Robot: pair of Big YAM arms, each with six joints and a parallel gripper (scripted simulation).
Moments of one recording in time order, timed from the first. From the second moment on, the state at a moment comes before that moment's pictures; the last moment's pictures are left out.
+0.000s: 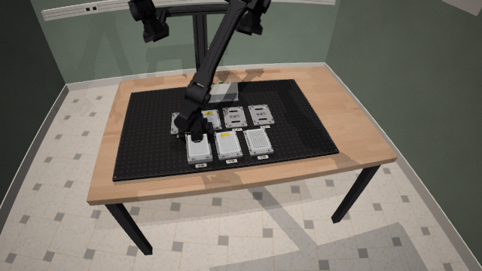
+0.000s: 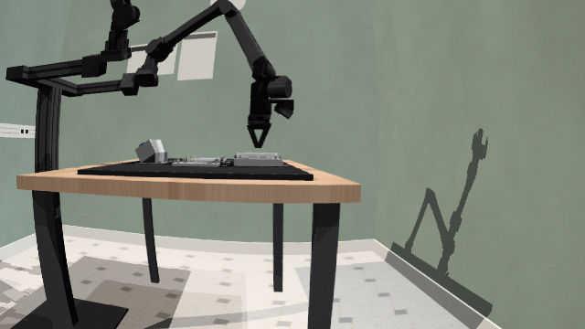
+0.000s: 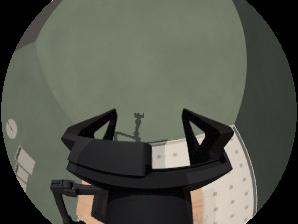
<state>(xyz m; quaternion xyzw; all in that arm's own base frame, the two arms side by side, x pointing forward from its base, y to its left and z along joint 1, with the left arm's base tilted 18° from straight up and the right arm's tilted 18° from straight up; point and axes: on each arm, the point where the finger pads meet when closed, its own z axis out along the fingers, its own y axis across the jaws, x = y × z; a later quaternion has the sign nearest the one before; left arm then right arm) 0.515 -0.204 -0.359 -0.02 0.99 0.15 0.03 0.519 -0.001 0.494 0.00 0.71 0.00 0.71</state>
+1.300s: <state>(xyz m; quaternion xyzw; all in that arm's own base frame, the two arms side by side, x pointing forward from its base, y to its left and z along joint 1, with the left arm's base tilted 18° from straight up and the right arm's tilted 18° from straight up) 0.516 -0.196 -0.376 -0.03 0.99 0.15 0.03 0.519 -0.001 0.494 0.00 0.71 0.00 0.71</state>
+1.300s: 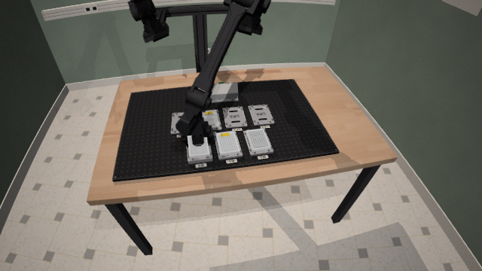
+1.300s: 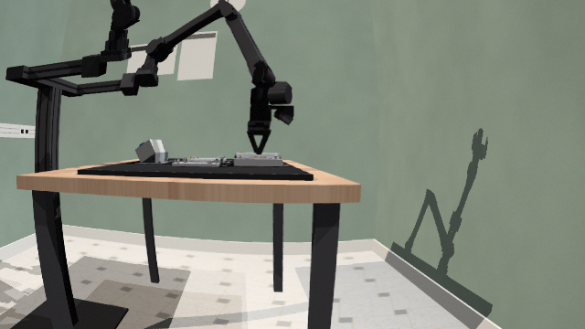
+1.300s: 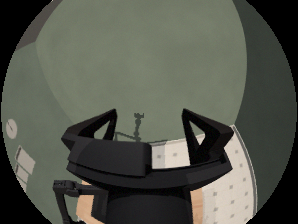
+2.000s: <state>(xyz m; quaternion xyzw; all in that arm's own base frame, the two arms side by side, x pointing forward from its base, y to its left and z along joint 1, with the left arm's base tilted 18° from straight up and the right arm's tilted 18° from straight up) 0.516 -0.196 -0.376 -0.03 0.99 0.15 0.03 0.519 -0.001 0.494 0.00 0.71 0.00 0.71</state>
